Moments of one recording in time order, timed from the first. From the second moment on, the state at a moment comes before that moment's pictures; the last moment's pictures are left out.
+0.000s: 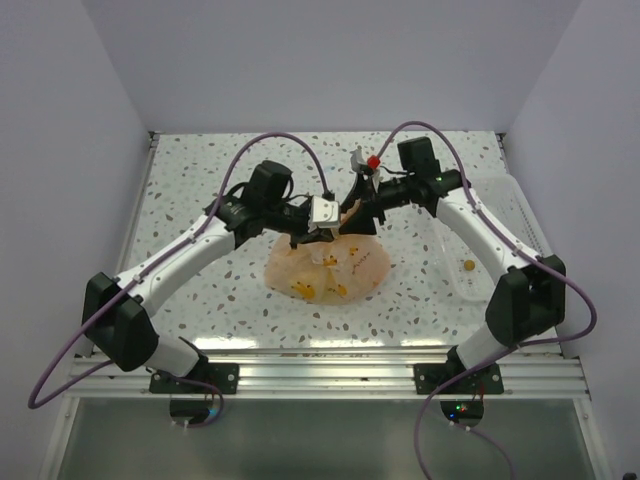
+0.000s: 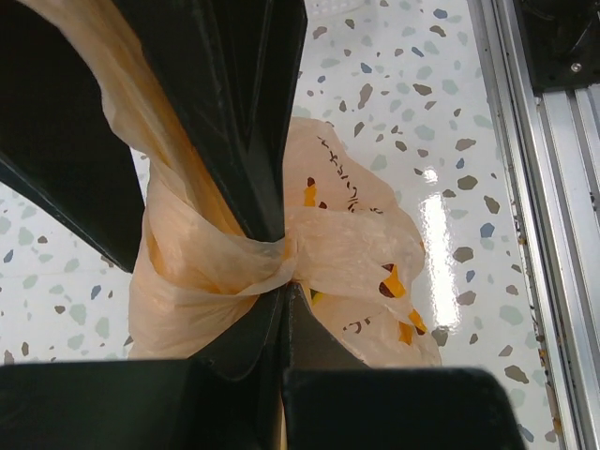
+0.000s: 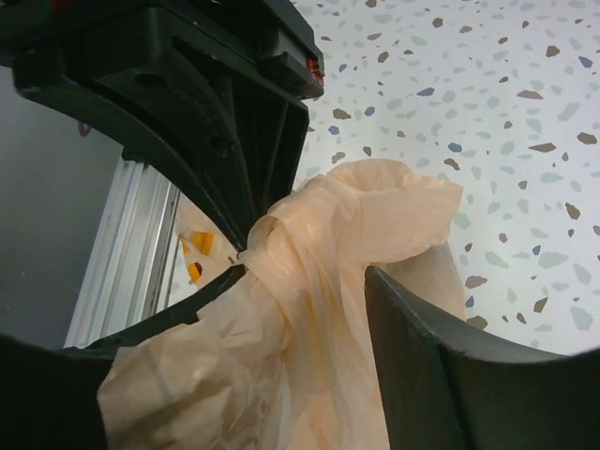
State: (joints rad) left arm -0.63 1.45 1.26 -0.48 0.74 0.68; right arm 0.37 1.58 1.37 -0.57 -1.17 -0.55
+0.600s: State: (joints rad) left arm -0.62 1.42 1.29 -0.52 0.78 0.67; right arm 0.37 1.60 1.41 -0.72 -1.18 -0.70
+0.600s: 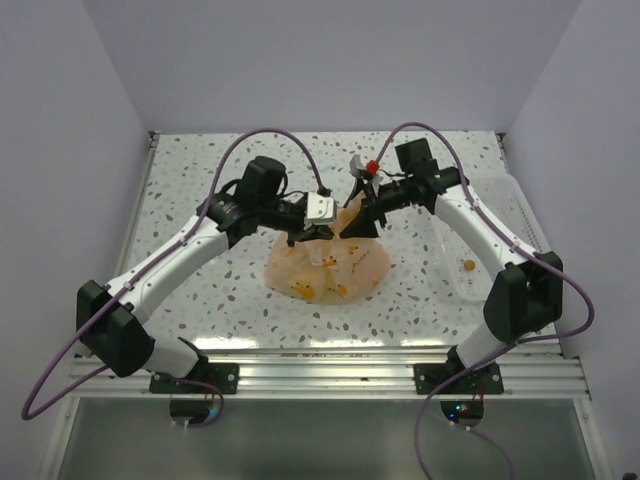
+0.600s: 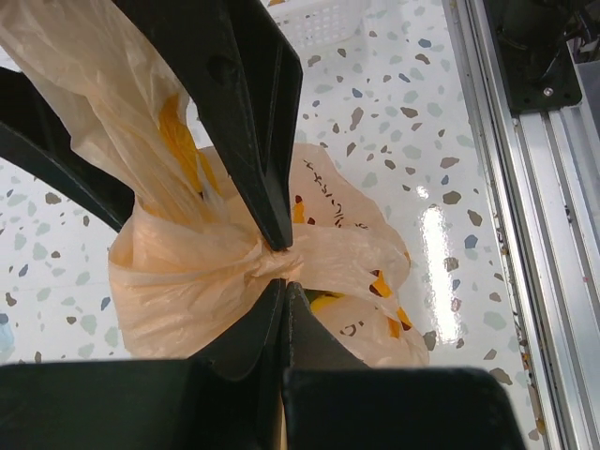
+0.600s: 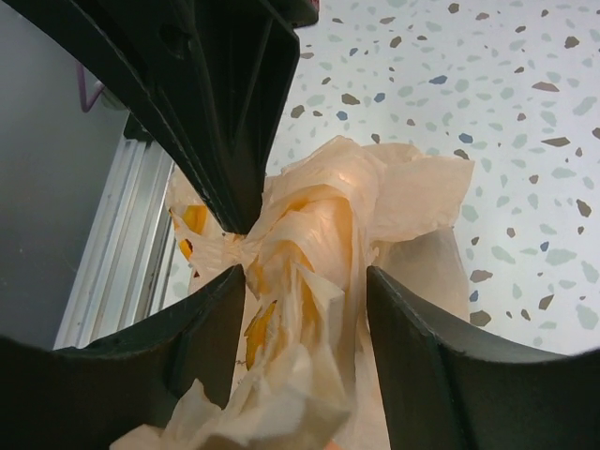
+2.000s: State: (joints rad) left arm -0.64 1.43 1.20 -0.33 0.52 0.58; right arm 0.37 1.83 1.69 -1.29 -1.26 -1.30
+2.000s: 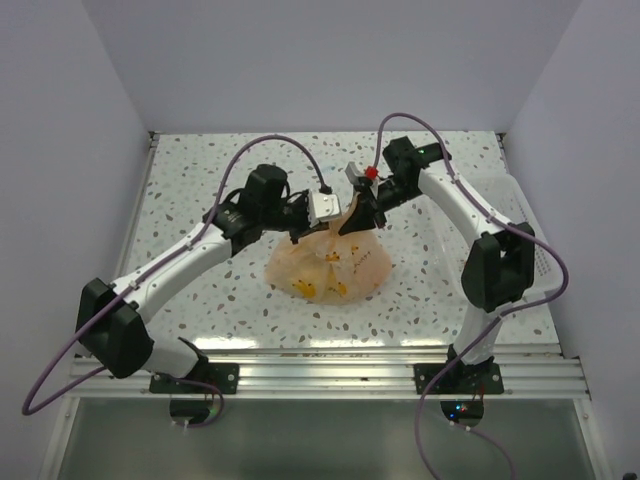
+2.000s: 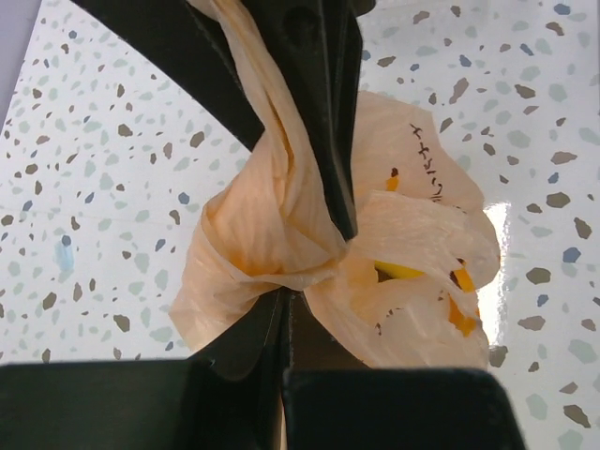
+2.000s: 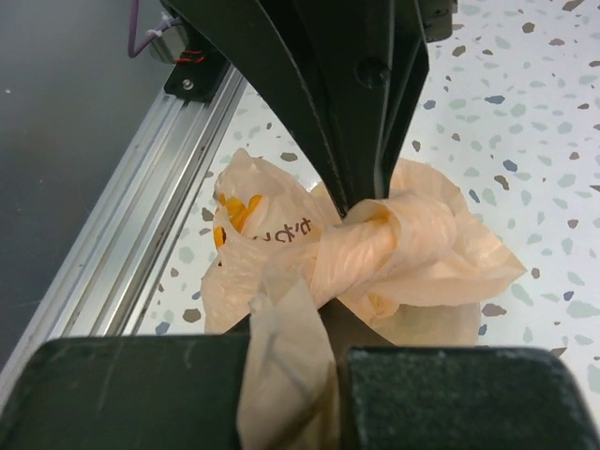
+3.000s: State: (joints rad) left arm -0.66 1.35 1.10 -0.20 0.63 0.47; right arm 0.37 1.64 1.52 -0.92 -1.23 -0.66
